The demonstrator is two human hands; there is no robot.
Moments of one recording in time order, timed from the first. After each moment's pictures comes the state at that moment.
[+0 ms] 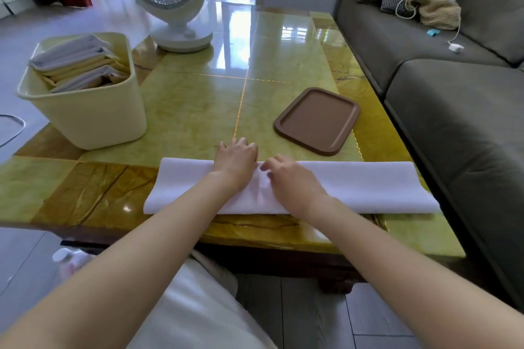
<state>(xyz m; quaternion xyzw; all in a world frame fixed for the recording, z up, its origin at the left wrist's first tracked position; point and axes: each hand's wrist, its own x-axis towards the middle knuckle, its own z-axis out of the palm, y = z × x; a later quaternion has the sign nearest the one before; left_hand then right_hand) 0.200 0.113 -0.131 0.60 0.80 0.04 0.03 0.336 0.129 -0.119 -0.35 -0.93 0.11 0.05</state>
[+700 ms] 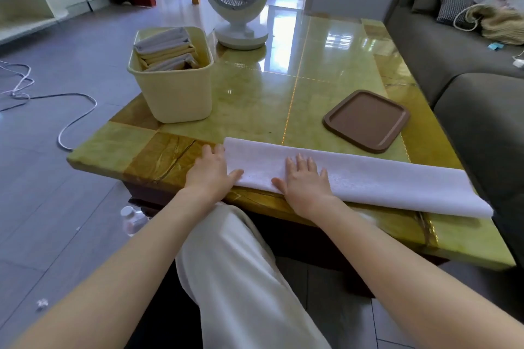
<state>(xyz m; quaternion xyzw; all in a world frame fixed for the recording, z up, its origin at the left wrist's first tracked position) 0.141 -0.026 -0.139 0.41 0.90 0.13 0.10 0.290 0.074 -0.145 -0.41 -0.90 0.07 -0.13</state>
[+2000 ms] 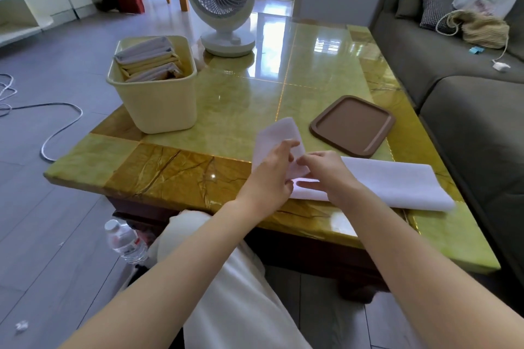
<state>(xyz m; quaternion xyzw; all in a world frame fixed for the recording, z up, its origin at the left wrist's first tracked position) 0.222 0.026 -0.120 0.61 0.69 0.37 0.12 0.319 0.107 -0.095 -0.48 -0.61 0.60 0.19</state>
